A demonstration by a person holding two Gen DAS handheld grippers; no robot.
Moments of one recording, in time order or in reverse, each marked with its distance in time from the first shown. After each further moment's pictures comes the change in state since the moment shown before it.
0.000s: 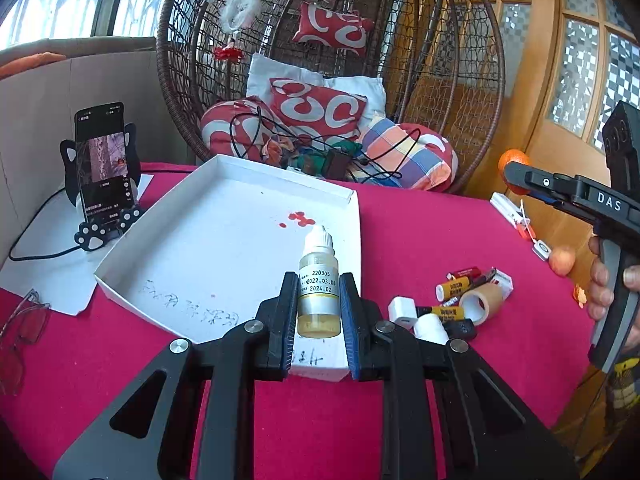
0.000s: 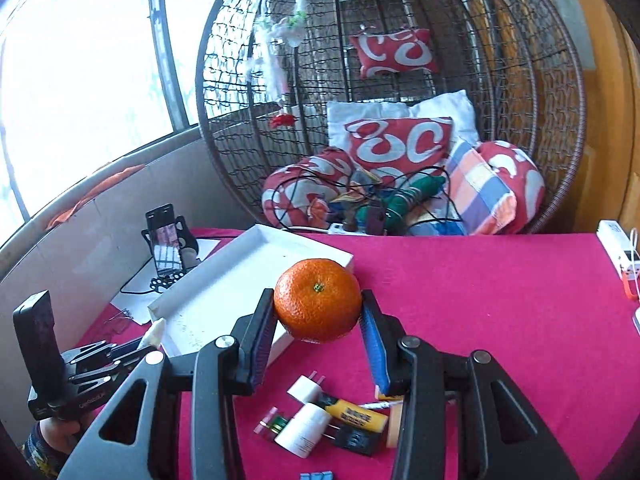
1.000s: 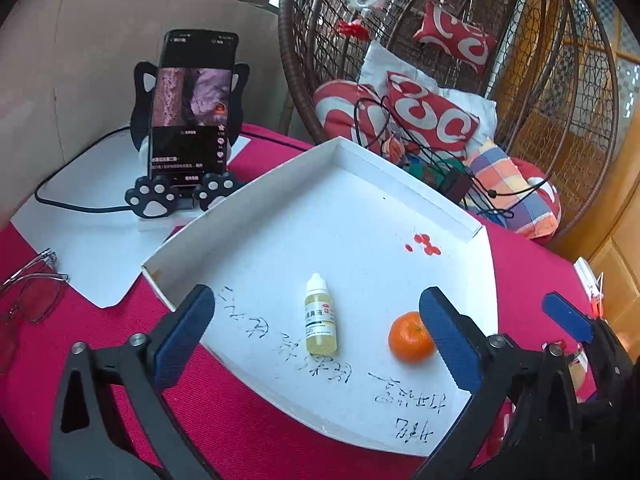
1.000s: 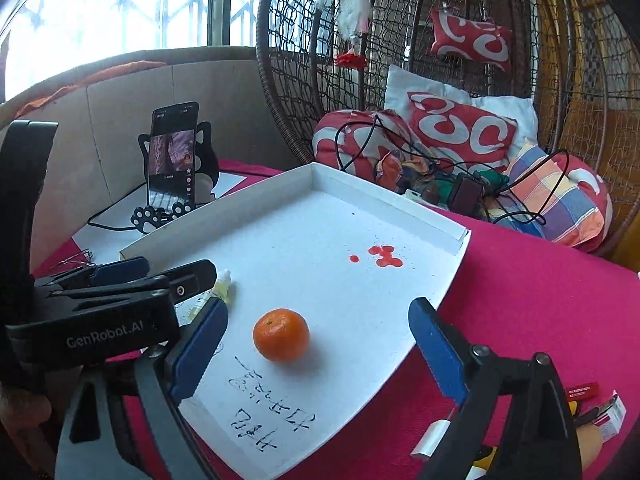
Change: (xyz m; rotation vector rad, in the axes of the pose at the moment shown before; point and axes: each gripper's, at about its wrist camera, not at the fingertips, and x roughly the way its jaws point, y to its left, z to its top) left arm 0.056 0.084 -0.005 -0.273 -0.008 0.237; right arm 0.129 0.108 -0.052 -0.201 0.058 -0.075
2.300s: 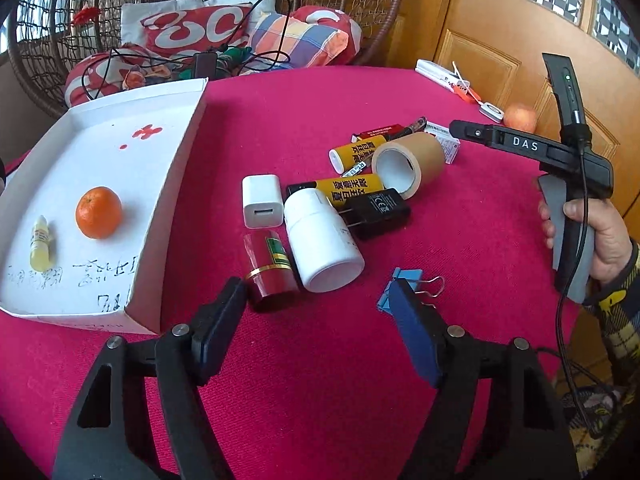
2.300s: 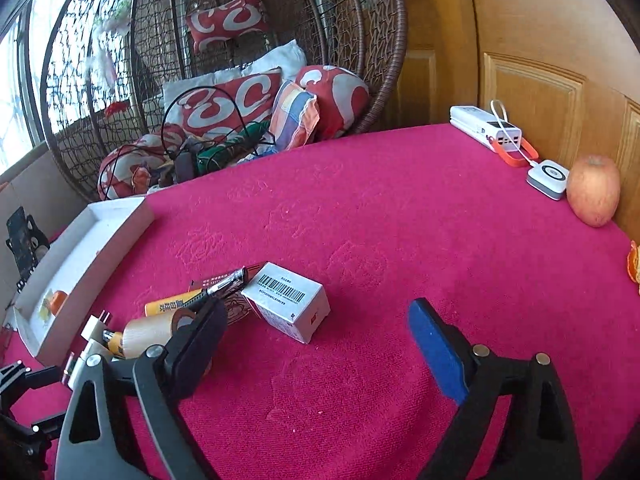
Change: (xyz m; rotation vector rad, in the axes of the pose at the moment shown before) left arm -0.026 -0.171 -0.129 0.601 0.307 -0.380; right arm -0.116 -0.245 -0.118 0.433 0.057 -0.349
